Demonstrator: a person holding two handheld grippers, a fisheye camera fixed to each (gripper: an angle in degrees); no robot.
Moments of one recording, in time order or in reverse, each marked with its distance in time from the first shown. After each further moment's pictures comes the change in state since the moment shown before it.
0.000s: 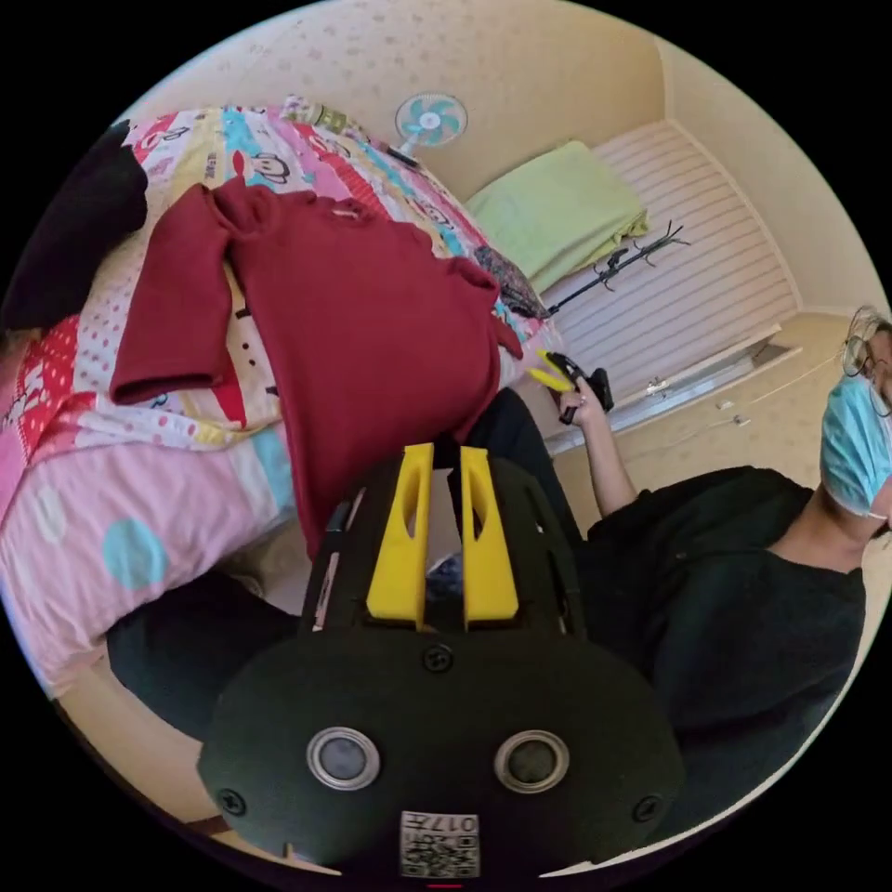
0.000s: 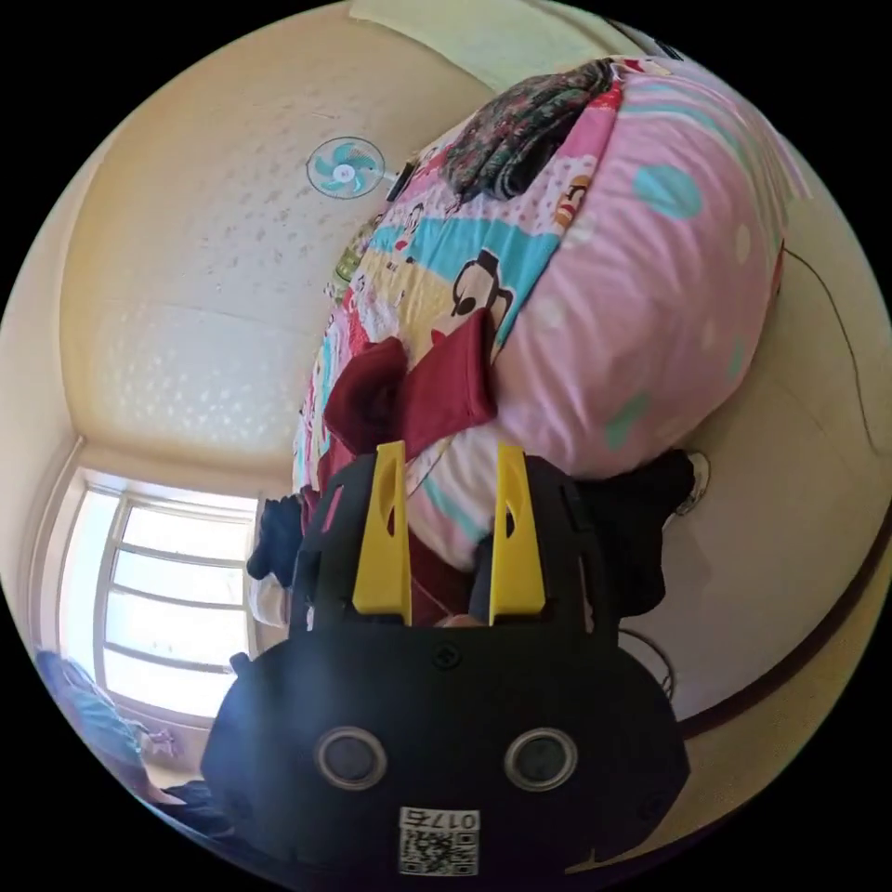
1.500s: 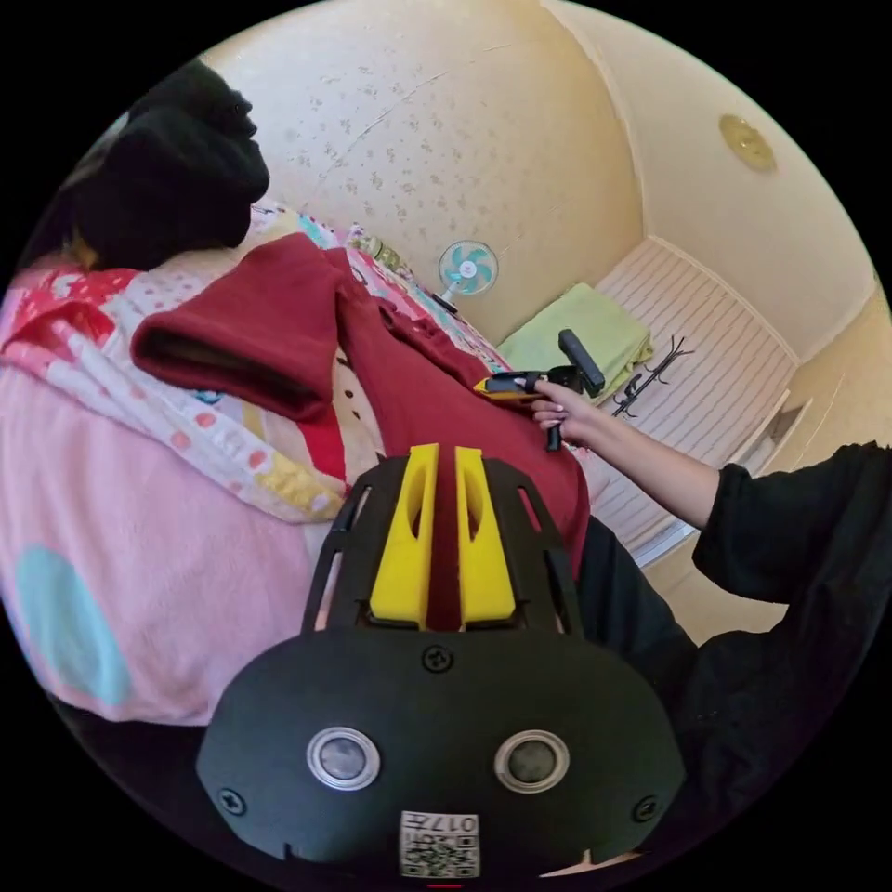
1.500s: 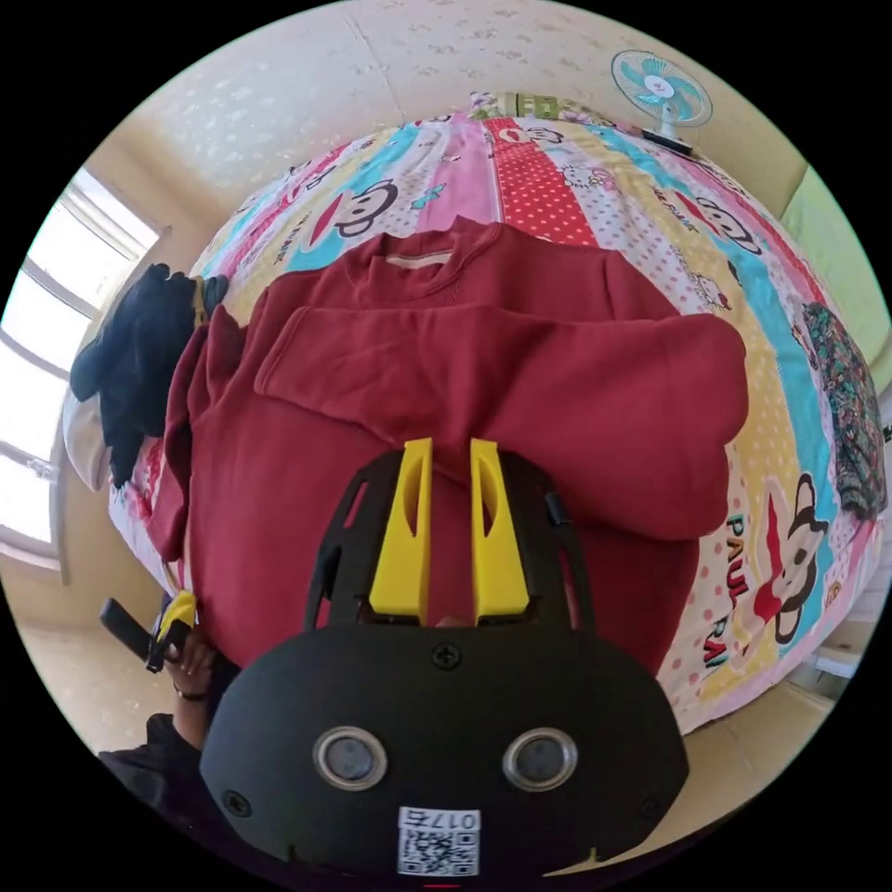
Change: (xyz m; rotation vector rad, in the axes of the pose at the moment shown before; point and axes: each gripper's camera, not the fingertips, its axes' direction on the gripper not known) left arm -0.095 0.009 -0.171 0.451 -0.231 0.036; right arm -0.246 0.066 0.374 -0.430 0.444 -0.839
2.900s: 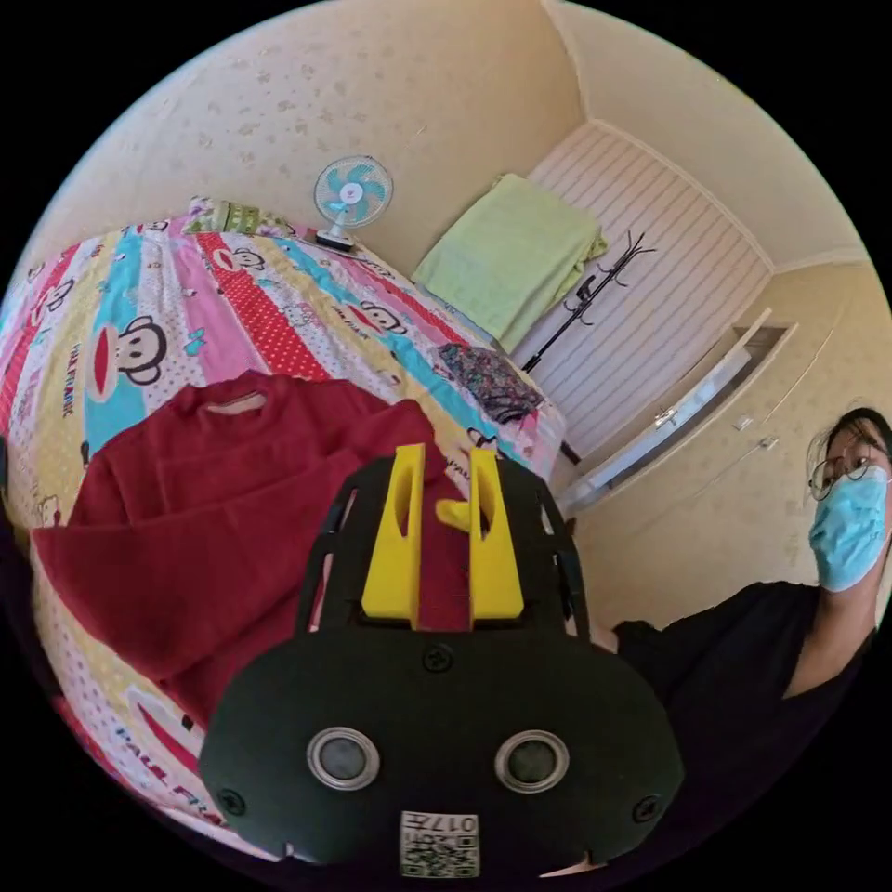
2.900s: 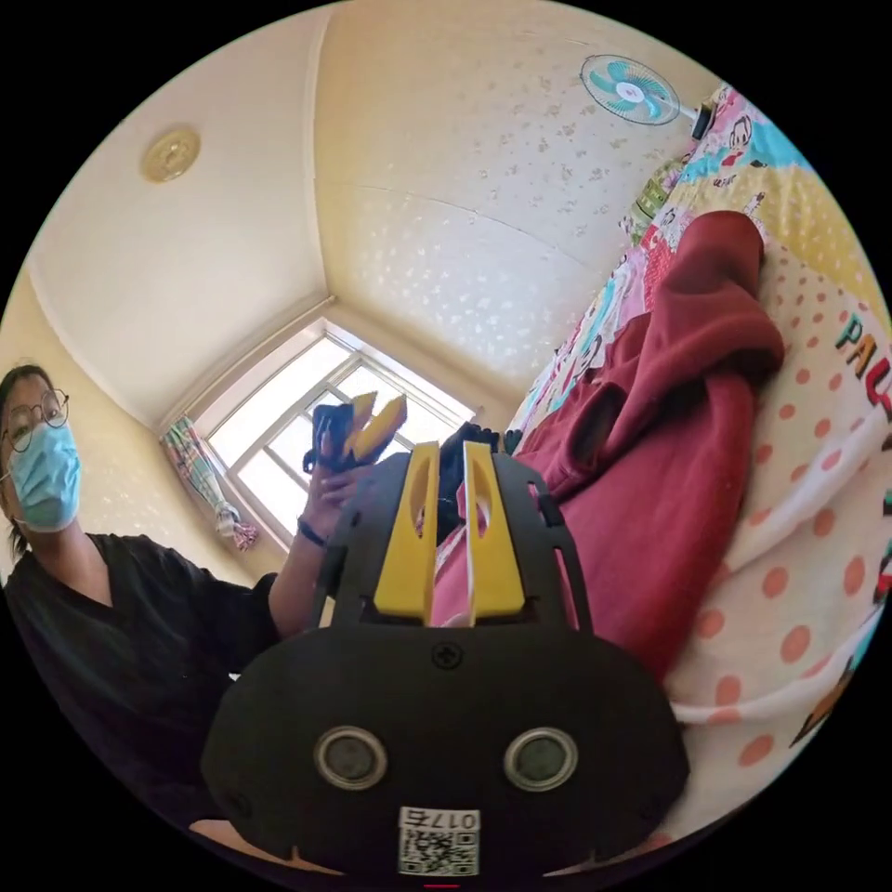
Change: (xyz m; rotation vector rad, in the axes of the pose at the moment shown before) left arm 0.210 -0.099 0.238 -0.434 0.110 0.212; right arm 0.252 0.176 0.029 0.588 -1.044 -0.003
